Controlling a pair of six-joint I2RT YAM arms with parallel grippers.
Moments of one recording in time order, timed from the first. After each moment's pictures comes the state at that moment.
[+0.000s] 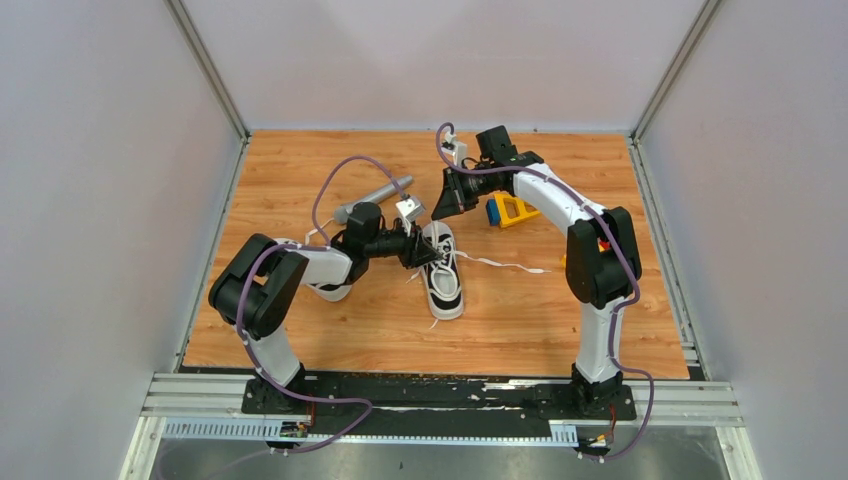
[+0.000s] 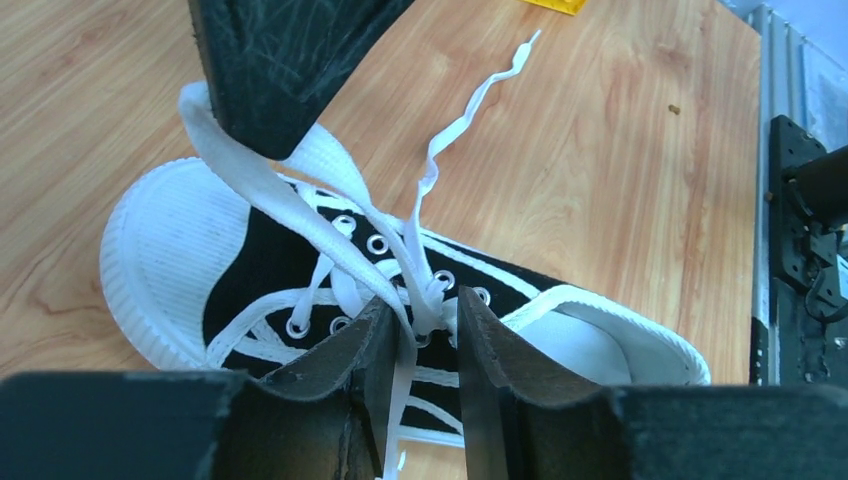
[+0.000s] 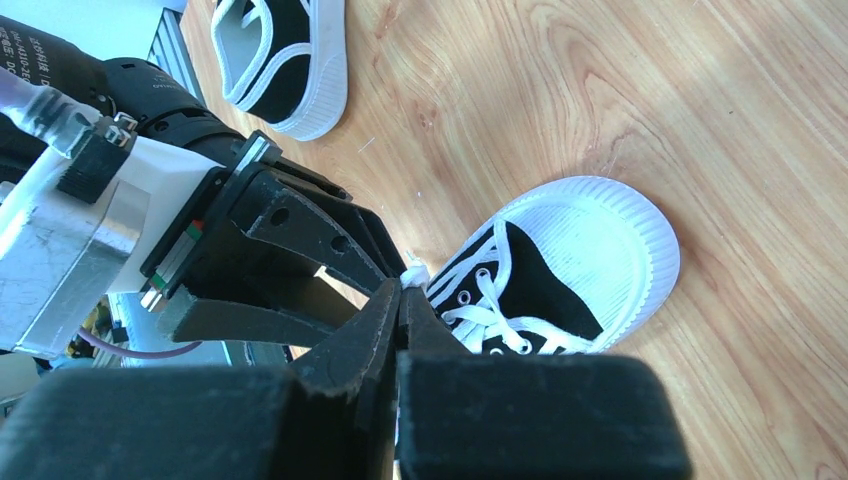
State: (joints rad) left arm -0.52 1.74 0.73 0.66 0.75 -0.14; right arm 0.41 2.01 1.66 -0.56 -0.86 0.06
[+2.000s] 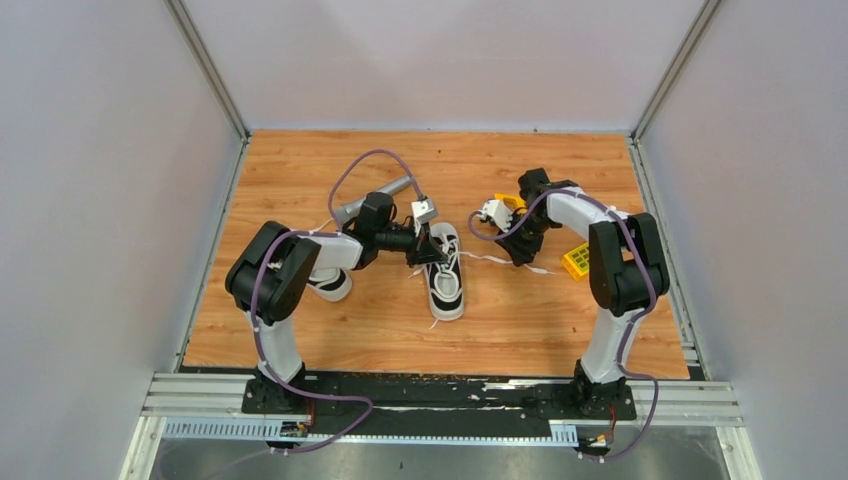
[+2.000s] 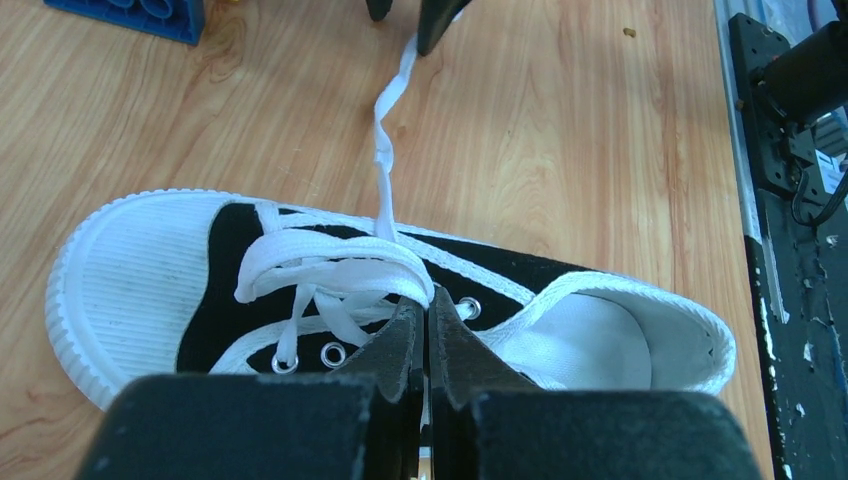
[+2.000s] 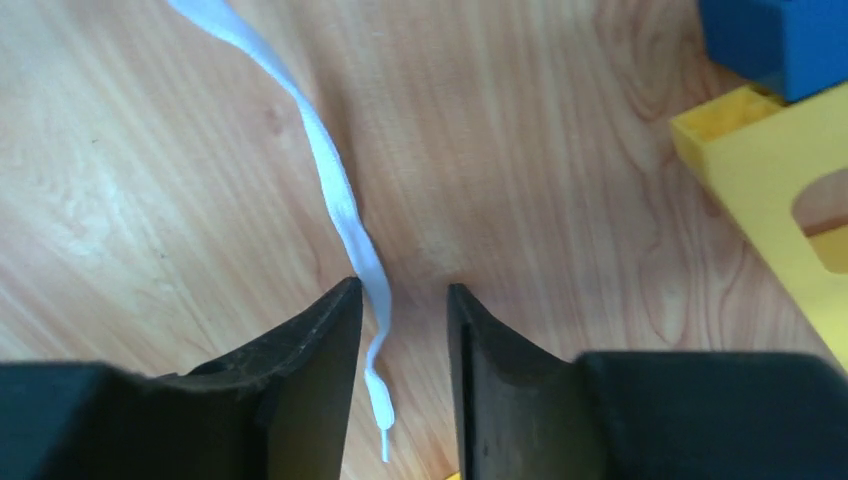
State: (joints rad) left arm -0.52 1.85 0.89 0.47 0.93 0.08; right arm 0.23 1.89 1.27 -0.80 -0.34 -0.95
